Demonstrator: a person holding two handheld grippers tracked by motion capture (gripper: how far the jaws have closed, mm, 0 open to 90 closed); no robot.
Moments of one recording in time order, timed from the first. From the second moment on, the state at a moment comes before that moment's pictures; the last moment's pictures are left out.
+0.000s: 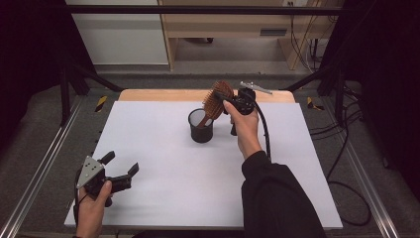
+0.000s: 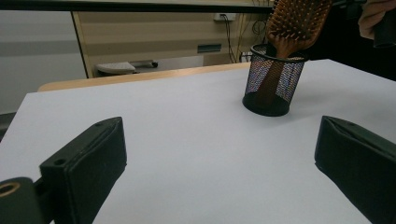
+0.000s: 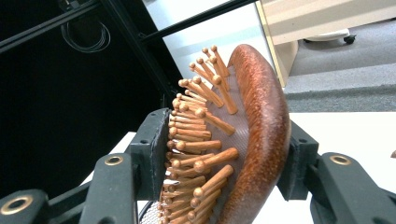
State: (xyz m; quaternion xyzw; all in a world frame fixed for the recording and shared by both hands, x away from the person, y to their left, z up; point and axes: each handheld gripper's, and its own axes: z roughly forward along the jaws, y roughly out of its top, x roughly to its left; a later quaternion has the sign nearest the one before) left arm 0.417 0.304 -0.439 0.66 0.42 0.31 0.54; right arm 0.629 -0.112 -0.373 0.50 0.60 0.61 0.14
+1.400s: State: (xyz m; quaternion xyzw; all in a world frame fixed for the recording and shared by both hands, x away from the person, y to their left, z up) left arm 0.417 0.304 -0.440 0.66 0.42 0.31 0.54; right arm 0.630 -0.111 -0.373 0.49 0.61 0.60 0.15
